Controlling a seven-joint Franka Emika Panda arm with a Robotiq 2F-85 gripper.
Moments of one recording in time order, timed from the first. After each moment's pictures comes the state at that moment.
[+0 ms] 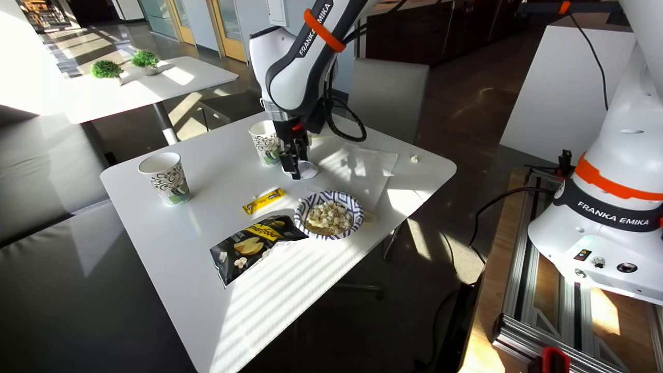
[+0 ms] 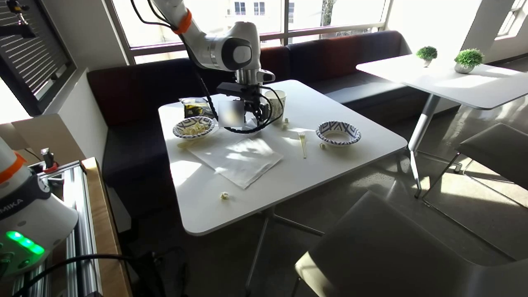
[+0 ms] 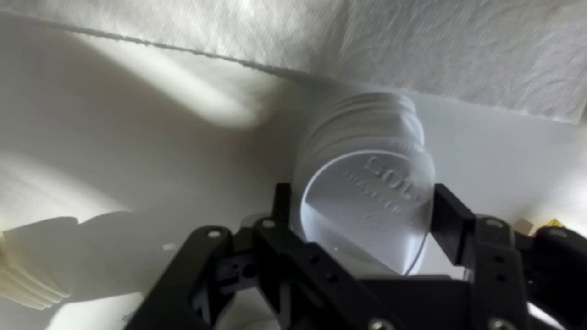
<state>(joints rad) 0.11 0.64 0.05 -1.86 -0.17 2.44 -0.12</state>
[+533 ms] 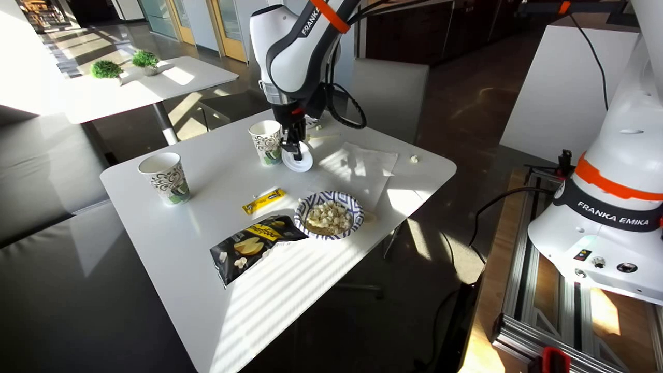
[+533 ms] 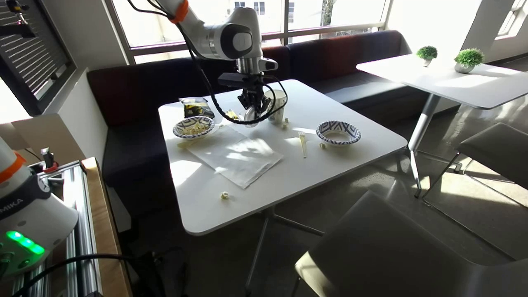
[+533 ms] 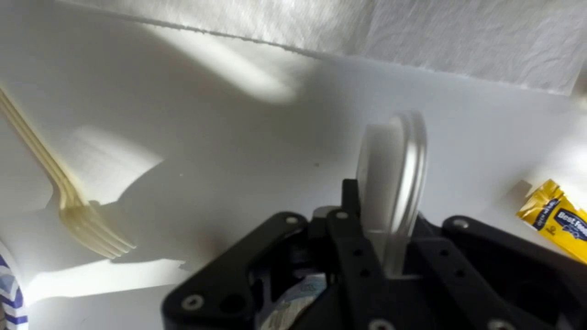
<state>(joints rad) 0.11 0.56 0.03 -1.88 -0.18 2.44 -0.12</state>
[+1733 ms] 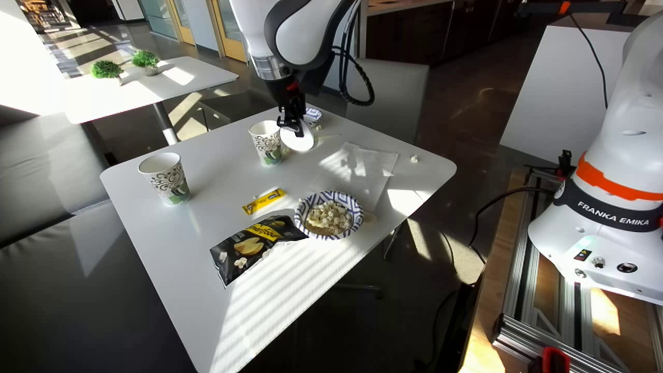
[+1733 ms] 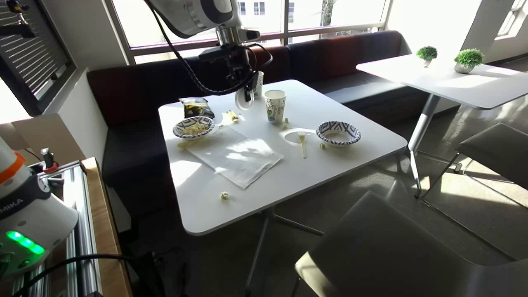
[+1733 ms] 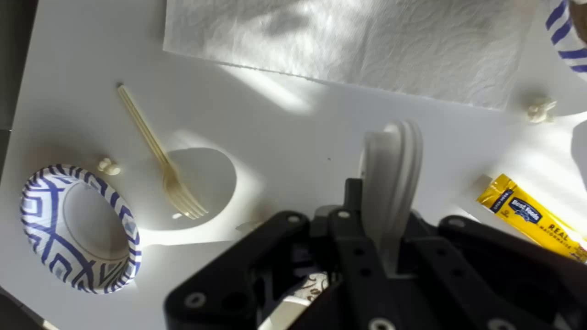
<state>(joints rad) 0.22 0.37 -0.01 -1.97 -0.40 2.30 0.14</state>
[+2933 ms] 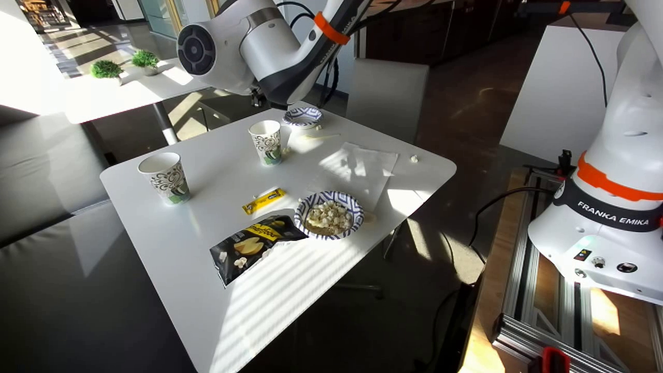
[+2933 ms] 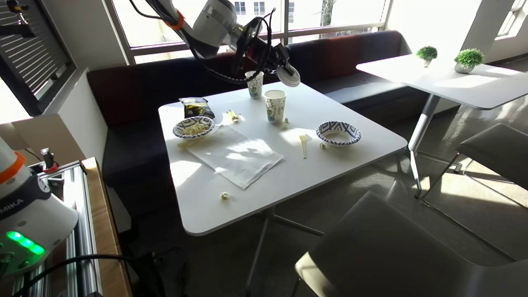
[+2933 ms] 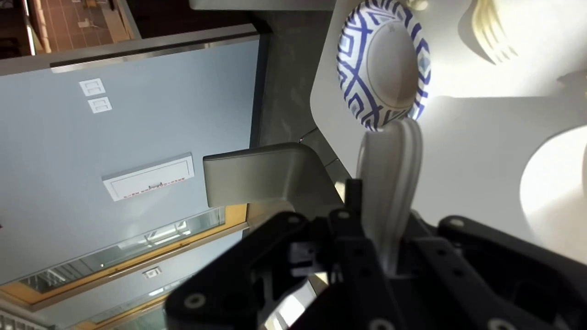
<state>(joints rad) 0.29 0.63 0.00 -1.62 -1.34 2.02 0.77</state>
